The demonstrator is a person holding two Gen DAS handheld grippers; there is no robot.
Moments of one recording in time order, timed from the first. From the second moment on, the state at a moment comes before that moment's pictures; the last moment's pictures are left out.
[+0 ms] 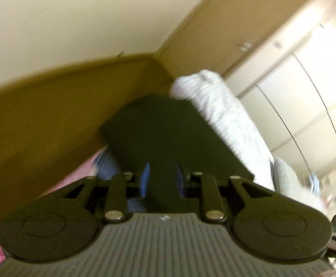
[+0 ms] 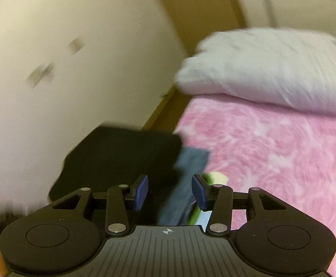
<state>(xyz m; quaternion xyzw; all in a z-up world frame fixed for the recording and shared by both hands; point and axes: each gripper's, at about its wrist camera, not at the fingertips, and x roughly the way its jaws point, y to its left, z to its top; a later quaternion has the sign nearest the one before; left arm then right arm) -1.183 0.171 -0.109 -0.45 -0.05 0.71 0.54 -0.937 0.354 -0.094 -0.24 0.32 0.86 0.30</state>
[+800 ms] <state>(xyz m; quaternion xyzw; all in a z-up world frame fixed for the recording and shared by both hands) -1.162 0.288 -0.126 -0.38 0.10 0.66 0.64 -0.971 0.306 -0.127 -0.30 0.20 0.86 0.36</state>
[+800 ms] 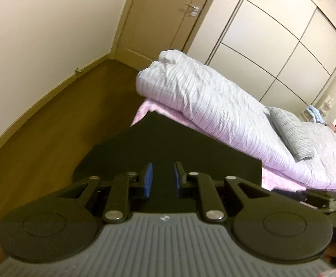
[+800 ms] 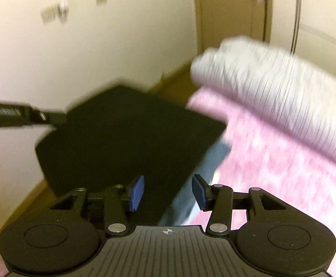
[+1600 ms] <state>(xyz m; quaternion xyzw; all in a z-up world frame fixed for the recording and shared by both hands) -1.083 0.238 -0.133 -0.45 0.17 0.70 0.53 -0.905 0.288 -0.153 -0.35 0.30 0.84 0.30</state>
